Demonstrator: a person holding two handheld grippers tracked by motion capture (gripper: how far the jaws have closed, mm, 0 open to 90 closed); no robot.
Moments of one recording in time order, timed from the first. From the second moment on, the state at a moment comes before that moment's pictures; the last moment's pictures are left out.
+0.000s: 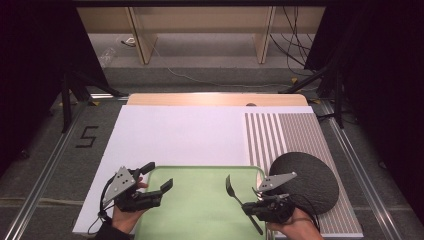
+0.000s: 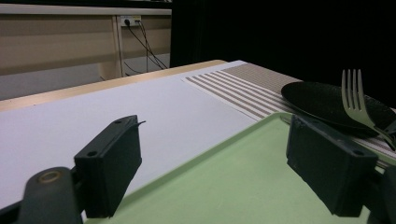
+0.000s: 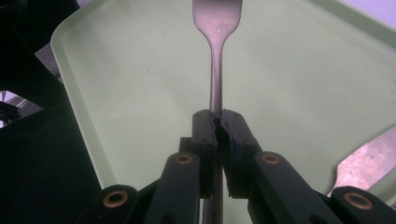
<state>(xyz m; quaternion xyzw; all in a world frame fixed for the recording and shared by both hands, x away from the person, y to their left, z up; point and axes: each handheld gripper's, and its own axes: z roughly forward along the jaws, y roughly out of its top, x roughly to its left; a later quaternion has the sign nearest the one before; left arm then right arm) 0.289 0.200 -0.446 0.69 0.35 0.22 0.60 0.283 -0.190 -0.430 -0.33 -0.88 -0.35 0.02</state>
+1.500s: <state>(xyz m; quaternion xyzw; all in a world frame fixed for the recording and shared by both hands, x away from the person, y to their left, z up) 0.289 0.201 -0.446 0.69 0.35 0.22 0.60 0.285 -0.150 -0.455 -0.30 -0.93 -0.20 0.03</state>
